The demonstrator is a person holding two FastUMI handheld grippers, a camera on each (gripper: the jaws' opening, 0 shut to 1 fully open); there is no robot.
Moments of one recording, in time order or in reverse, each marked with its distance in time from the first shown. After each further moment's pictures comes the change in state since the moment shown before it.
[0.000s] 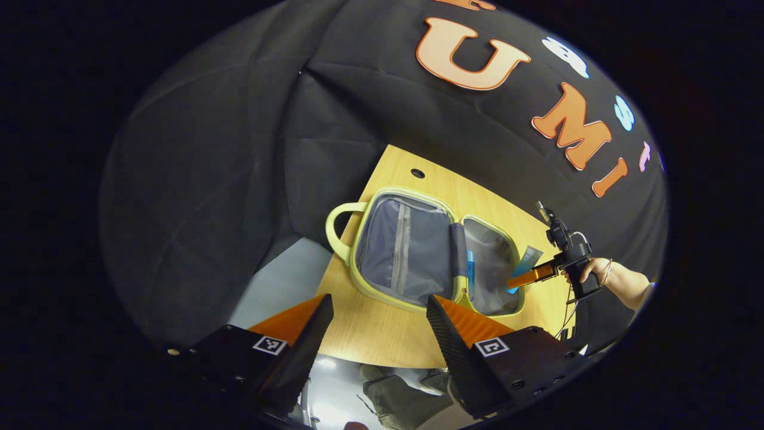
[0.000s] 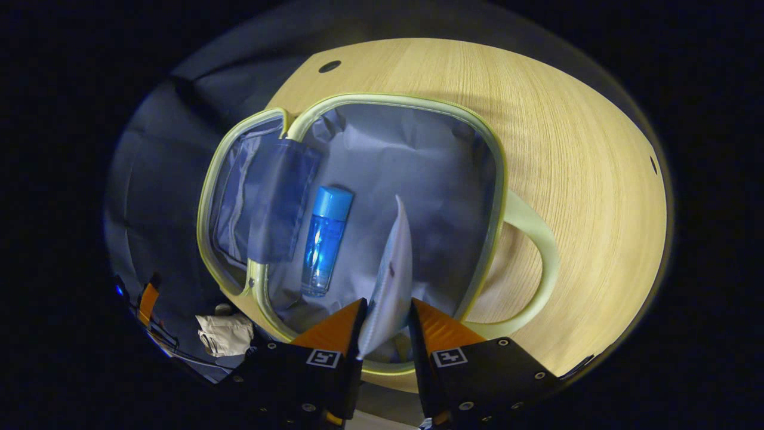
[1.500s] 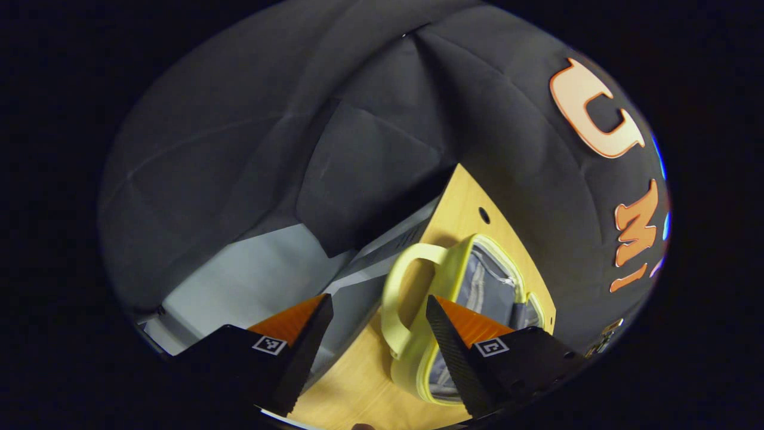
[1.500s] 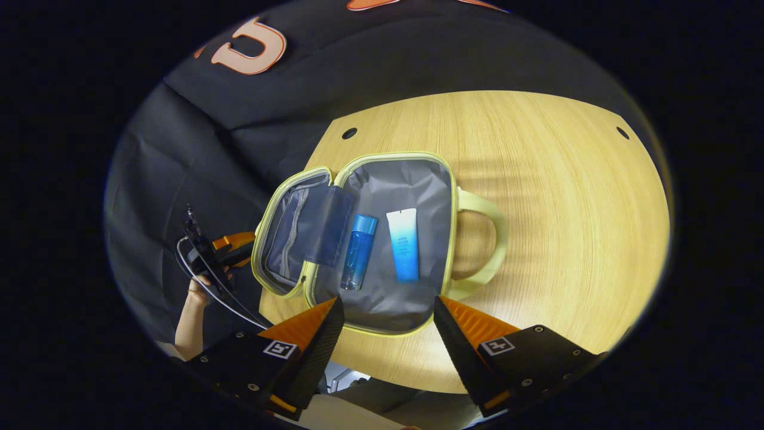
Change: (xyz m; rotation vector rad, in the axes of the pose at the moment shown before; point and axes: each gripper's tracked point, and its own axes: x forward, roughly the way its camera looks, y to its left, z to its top) left arm 0.214 0.106 0.051 -0.399 -0.011 0.013; right arm -0.097 -0.001 -0.045 0.111 -0.402 0.146
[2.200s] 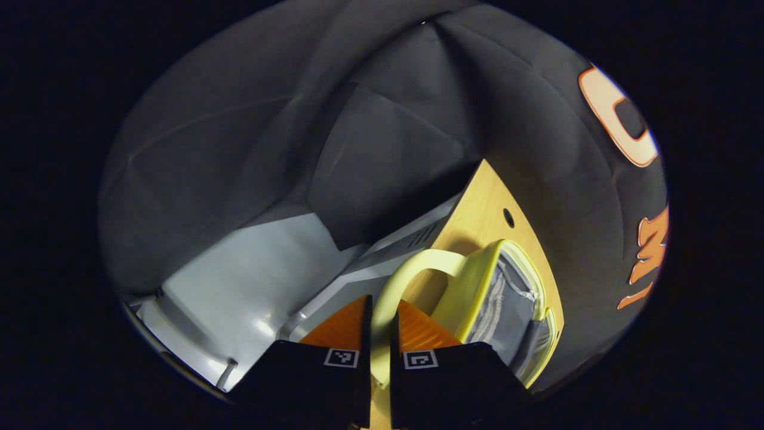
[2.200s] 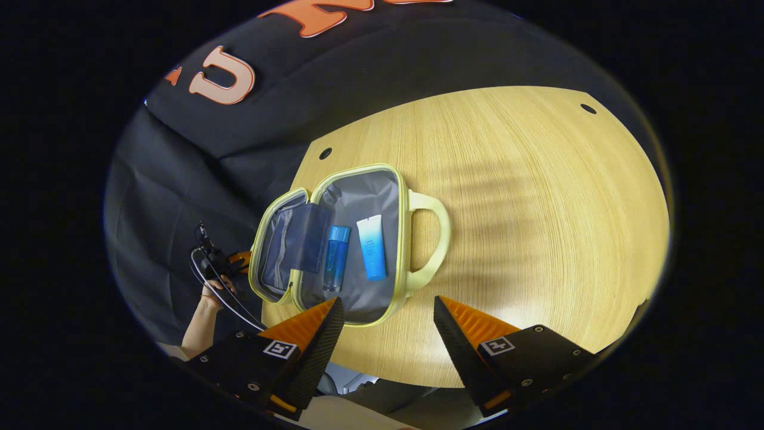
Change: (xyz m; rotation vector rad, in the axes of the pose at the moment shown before) left arm 0.028 -0.030 0.000 0.002 -0.030 0.077; right arm -0.030 -0.047 -0.003 0.106 -0.079 -0.017
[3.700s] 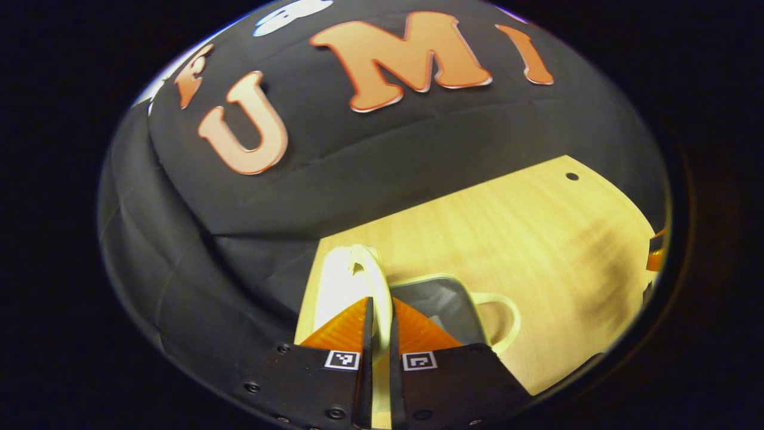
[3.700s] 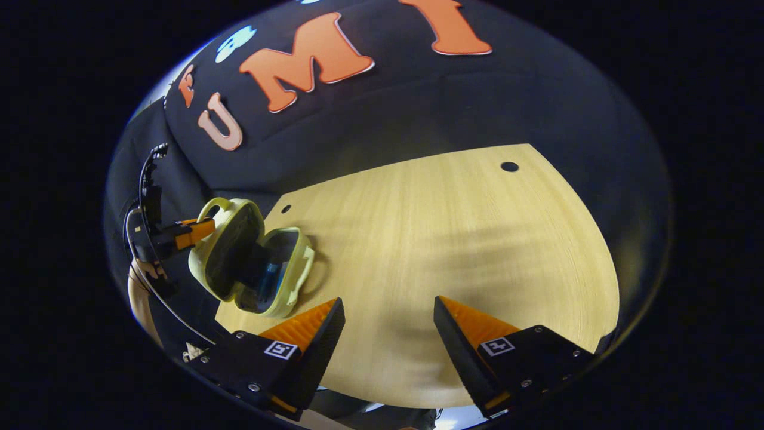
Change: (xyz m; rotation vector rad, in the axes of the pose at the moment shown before) left arm -0.139 -0.429 -0.194 1.148 -0.280 0.157; right arm -0.146 -0.238 0.041 -0.075 -0.302 -0.079
